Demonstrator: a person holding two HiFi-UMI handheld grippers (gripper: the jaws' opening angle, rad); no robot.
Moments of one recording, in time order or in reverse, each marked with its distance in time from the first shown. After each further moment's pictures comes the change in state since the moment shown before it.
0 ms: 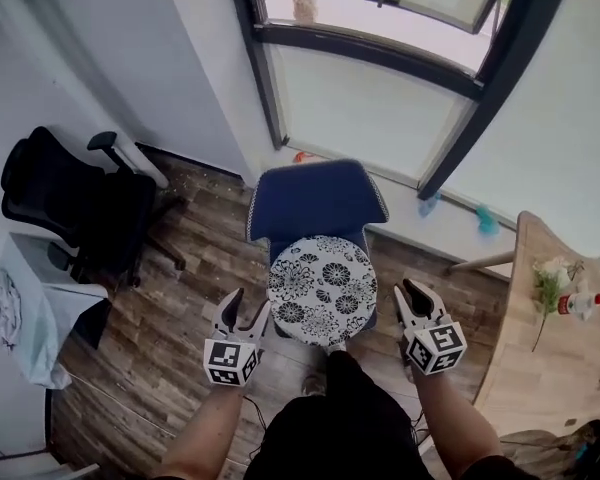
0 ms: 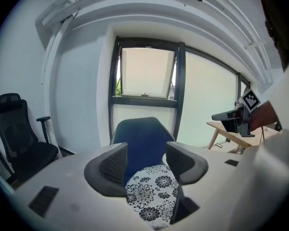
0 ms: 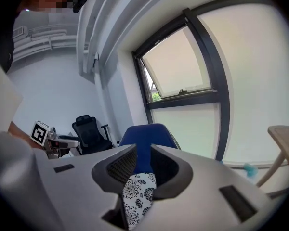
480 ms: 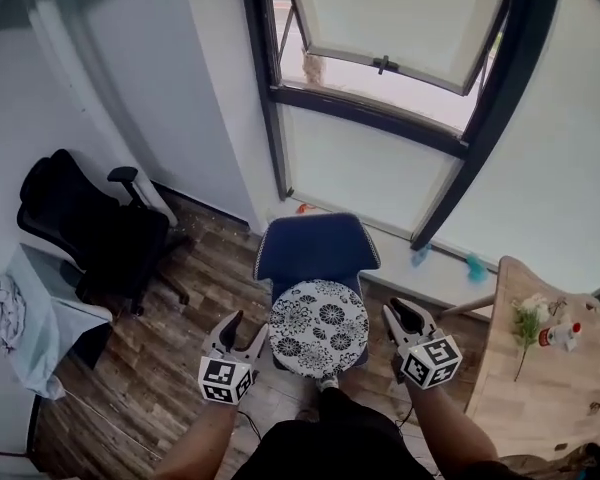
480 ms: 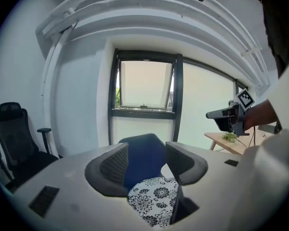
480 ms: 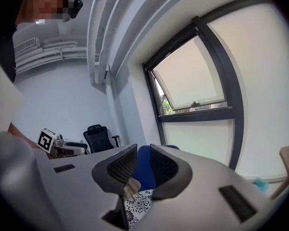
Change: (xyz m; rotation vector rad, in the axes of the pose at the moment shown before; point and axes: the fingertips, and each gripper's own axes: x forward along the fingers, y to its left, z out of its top) left arm -0.041 -0.006 0.077 0.010 -0.083 -0.004; right arm -0.021 0.039 0.098 -0.033 -0.094 0.129
